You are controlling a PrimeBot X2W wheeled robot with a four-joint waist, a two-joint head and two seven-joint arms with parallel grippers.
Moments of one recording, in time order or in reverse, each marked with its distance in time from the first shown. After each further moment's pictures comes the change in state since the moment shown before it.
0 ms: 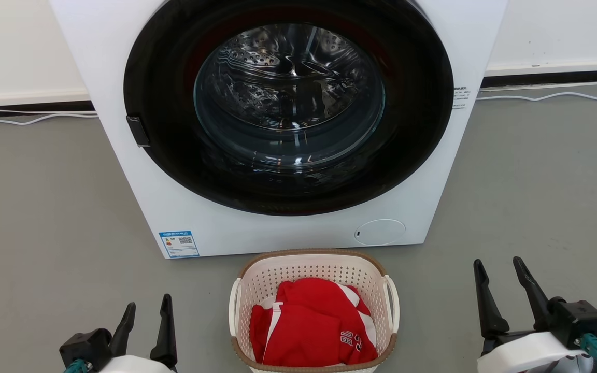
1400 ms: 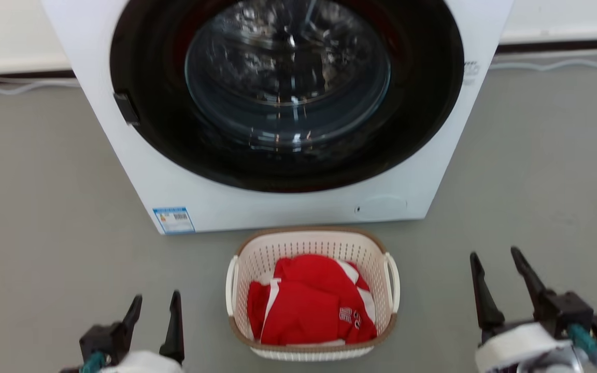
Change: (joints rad) left arm -0.013 0.002 -0.017 0.026 0.158 0.004 -0.043; right arm -0.034 0.013 -0.028 0.043 -0.154 0.000 -0.040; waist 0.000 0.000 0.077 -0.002
